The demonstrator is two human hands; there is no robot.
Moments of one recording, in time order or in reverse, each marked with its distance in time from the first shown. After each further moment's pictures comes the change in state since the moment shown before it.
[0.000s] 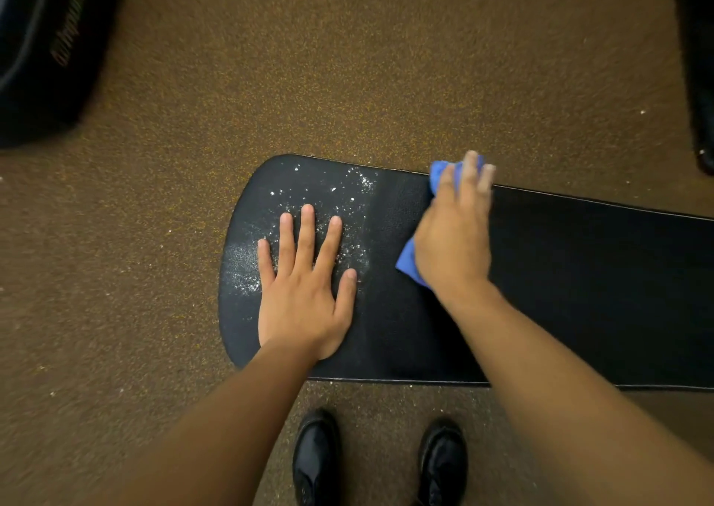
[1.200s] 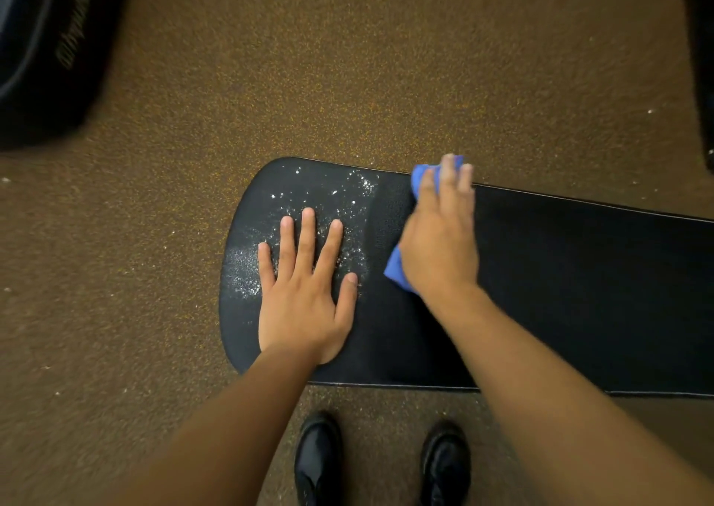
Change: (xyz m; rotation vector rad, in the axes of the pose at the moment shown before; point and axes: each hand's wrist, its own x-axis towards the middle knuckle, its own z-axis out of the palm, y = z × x) left_hand 0.000 0.000 0.001 0.003 0.005 -0.003; right_hand -0.001 -0.012 0.006 -0.038 0.004 -0.074
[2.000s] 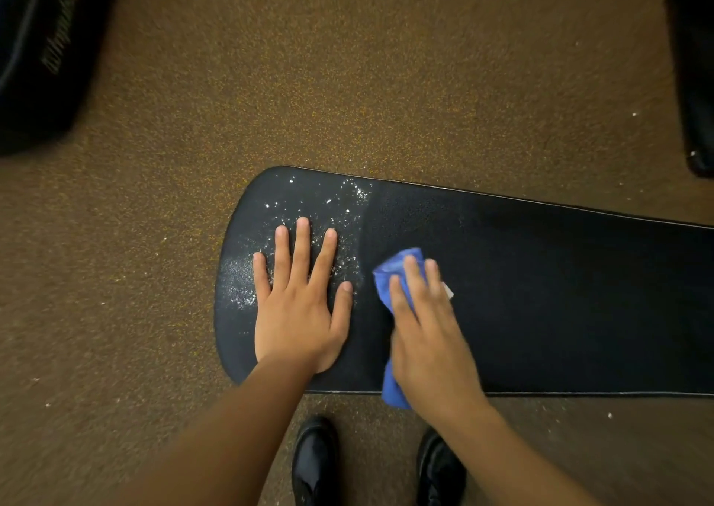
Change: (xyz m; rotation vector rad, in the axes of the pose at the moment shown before) left_hand 0.000 -0.001 0.001 -0.013 -0.003 0.006; right_hand -0.110 0.007 -0.023 0.014 -0.197 -0.297
